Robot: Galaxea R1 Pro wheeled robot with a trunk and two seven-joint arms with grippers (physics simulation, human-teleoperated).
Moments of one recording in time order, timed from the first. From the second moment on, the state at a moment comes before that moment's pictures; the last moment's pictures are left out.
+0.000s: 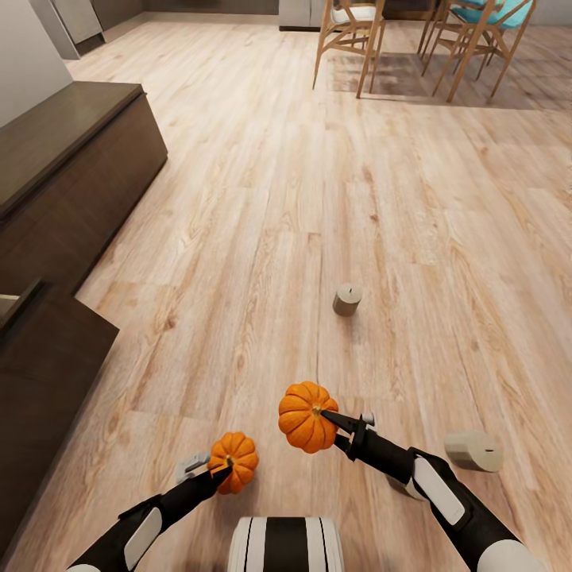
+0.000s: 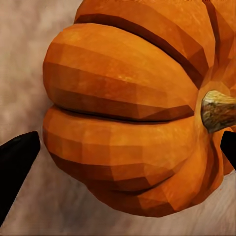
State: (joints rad) left arm -0.49 0.08 -0.09 -0.43 0.55 0.16 -0.45; right arm -0.50 -0.17 0.27 -0.77 -1.05 0.70 0.95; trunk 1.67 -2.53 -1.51
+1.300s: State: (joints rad) left arm -0.48 0.32 -0.05 -0.76 0.78 0.57 -0.75; right arm -0.50 -0.18 0.26 -0.76 -1.06 0.69 0.95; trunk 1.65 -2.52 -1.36
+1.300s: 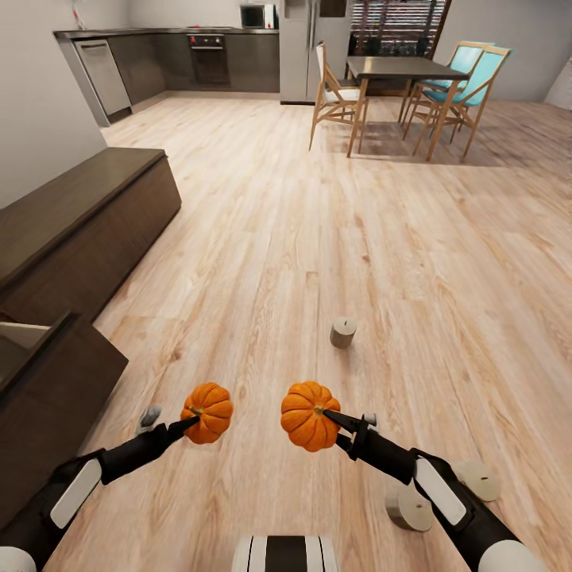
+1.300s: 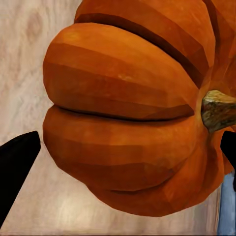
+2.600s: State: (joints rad) left arm -0.48 0.34 -0.05 -0.79 0.81 0.64 -0.75; right arm -0.50 -0.18 0.22 -0.76 -1.06 0.67 0.94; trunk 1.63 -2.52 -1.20
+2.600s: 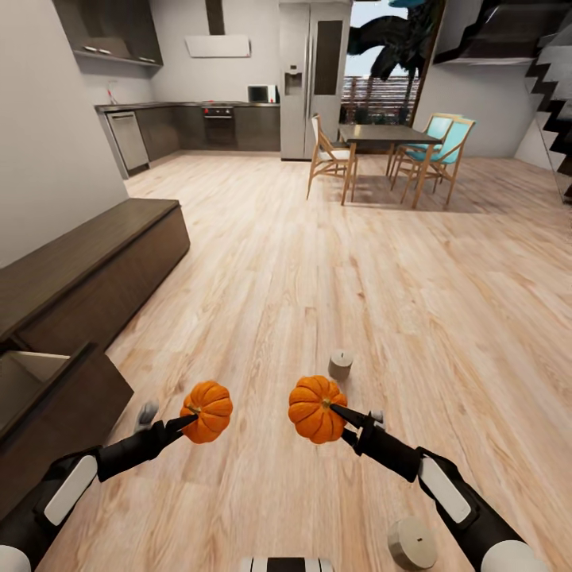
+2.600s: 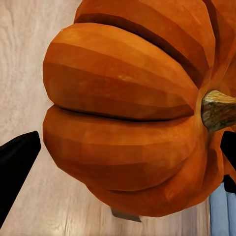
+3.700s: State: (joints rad) left arm -0.48 0.34 -0.05 -0.80 0.82 0.64 -0.75; right arm -0.50 -0.17 0.20 -0.75 -1.06 0.67 0.94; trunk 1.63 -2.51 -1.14
